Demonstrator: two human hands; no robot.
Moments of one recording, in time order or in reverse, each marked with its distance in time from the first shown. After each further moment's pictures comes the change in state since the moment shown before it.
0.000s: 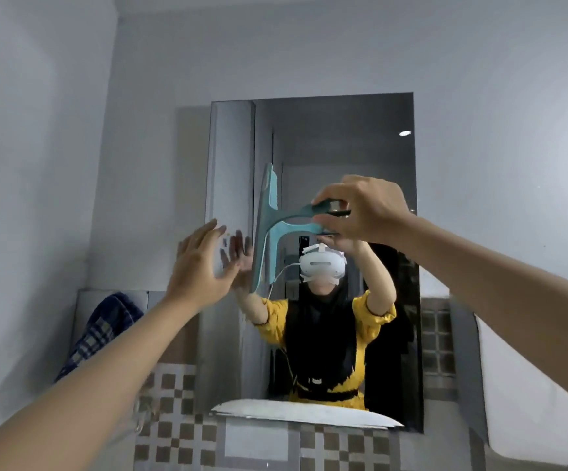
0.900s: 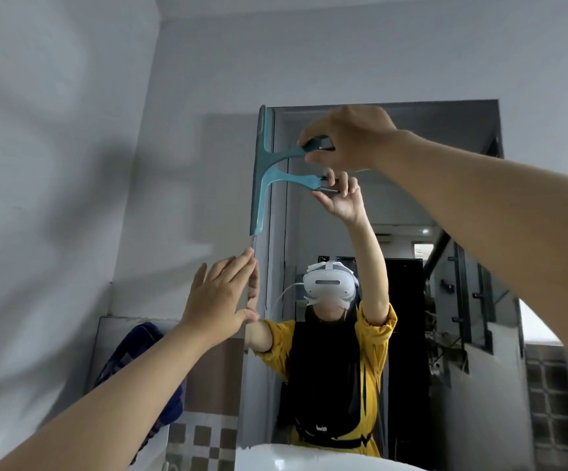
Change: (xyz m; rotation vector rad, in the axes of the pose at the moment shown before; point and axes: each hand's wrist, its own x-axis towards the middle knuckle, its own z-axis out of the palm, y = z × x) left_hand 0.016 -0.104 0.019 0.390 -0.192 0.158; right_hand 0.179 -0.043 0.023 -0.256 -0.040 -0.135
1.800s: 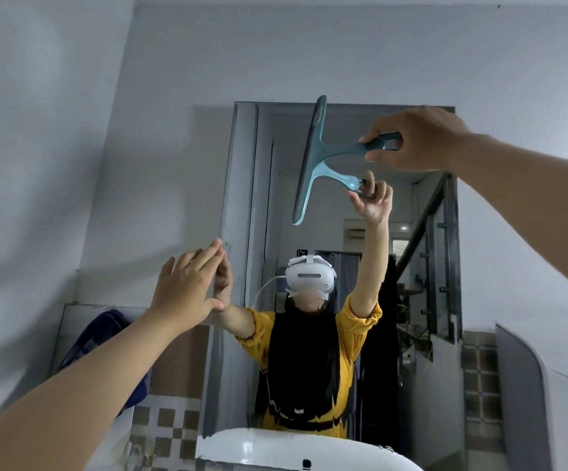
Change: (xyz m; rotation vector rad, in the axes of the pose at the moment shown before) left_hand 0.001 0.016 -0.006 0.052 -0.016 -0.068; right_hand -0.086 0.091 -0.033 0.069 -0.064 0.187
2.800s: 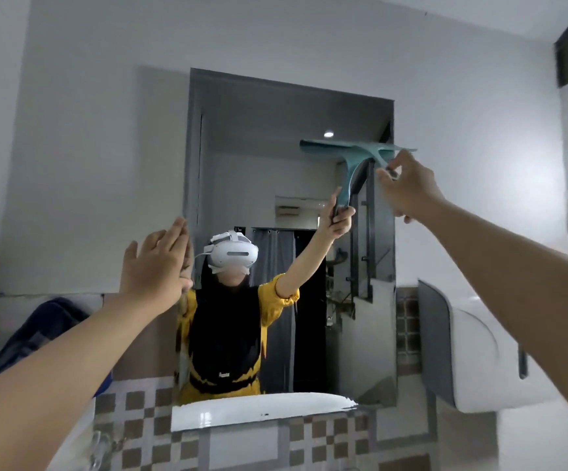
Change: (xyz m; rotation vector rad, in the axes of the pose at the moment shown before) left_hand 0.002 -0.004 0.009 -0.027 -0.057 0.000; right_hand -0.094 -0.035 0.015 0.339 0.036 0.797
